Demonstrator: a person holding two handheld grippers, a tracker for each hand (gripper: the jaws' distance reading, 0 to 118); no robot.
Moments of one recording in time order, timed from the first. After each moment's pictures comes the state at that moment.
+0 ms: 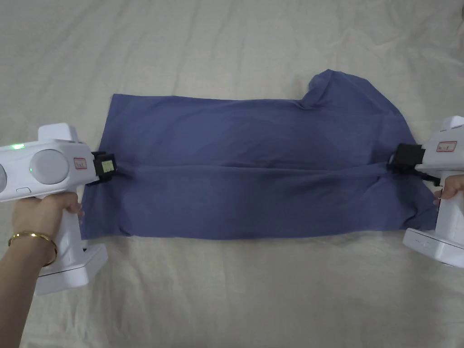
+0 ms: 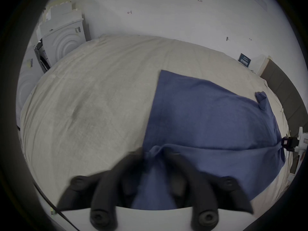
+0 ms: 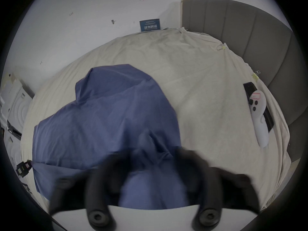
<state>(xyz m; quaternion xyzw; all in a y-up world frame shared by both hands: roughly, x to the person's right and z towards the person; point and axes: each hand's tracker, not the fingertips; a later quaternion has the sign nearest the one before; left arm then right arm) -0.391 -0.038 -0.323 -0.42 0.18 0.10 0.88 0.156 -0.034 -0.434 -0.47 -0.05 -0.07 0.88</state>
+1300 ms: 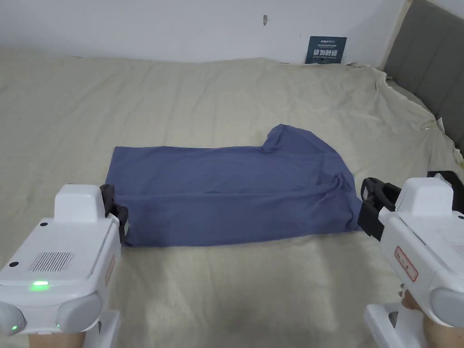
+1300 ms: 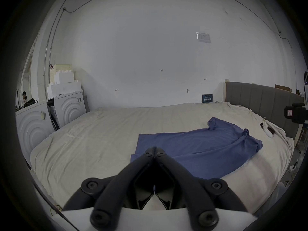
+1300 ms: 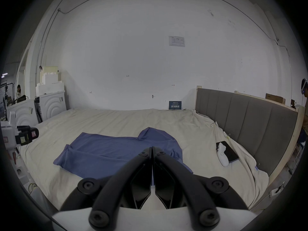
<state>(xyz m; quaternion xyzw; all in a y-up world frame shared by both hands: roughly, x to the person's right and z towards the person) -0.292 0.034 -0.115 -0.14 0.09 -0.03 0.99 0.112 0.064 -0.144 -0.12 0.05 0.02 0.99</state>
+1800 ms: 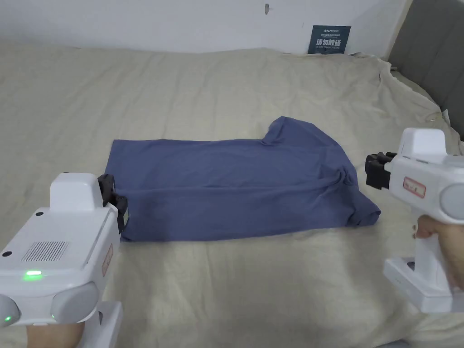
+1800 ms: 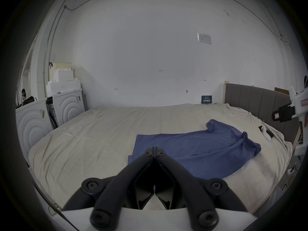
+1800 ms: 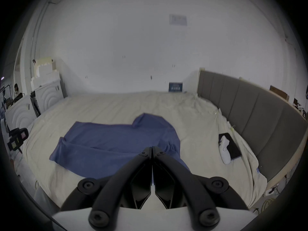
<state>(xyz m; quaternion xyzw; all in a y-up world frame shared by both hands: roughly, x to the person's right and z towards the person) -0.283 0.047 -0.121 -0.14 0.09 -0.02 0.99 0.144 0.081 -0.253 -0.27 0.06 0.01 0.96</state>
